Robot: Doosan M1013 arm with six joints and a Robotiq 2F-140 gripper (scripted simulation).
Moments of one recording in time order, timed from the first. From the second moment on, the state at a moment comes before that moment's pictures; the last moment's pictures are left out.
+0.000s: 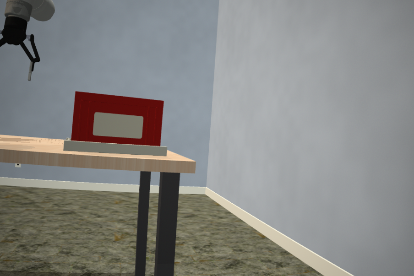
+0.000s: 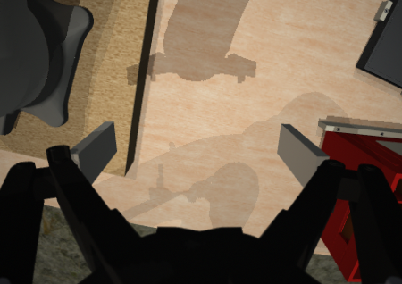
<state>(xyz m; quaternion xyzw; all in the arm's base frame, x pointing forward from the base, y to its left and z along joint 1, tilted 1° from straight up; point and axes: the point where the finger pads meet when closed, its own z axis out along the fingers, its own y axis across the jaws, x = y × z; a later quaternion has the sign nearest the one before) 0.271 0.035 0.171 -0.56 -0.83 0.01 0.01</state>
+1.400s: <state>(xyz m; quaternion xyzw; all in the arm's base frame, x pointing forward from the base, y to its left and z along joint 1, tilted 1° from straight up) 0.369 -0.032 0.170 -0.59 -0.81 0.00 0.00</state>
